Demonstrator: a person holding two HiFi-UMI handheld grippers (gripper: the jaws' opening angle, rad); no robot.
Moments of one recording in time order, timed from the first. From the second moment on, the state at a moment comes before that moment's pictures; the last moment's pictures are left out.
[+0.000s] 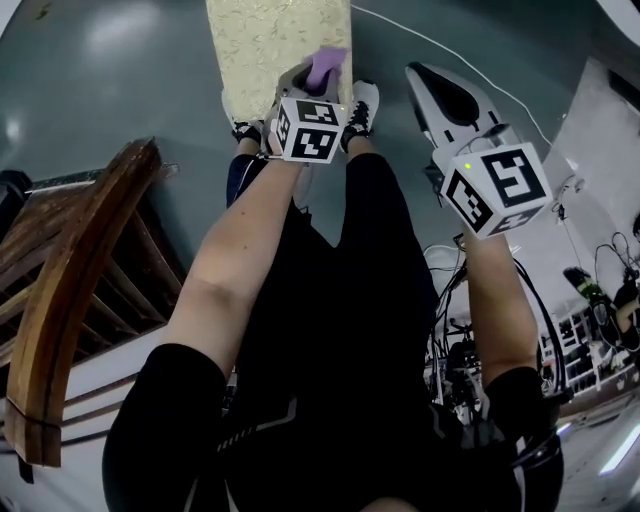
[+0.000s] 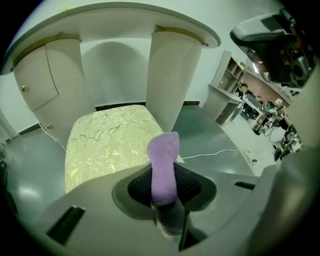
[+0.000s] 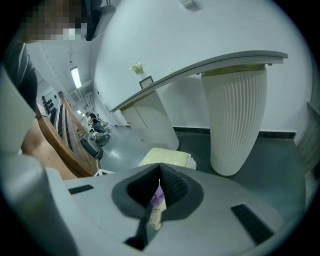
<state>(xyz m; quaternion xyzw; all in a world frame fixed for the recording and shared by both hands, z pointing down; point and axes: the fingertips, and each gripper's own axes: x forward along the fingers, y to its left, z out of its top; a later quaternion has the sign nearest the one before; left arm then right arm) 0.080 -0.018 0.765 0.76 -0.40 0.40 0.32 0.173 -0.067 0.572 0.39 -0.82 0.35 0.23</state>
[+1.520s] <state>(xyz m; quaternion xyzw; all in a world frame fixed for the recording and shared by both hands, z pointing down) -0.057 -0.061 0.704 0.74 -0.46 0.37 0.31 0.090 -0.090 0.577 0.40 -0.82 0.35 0.22</state>
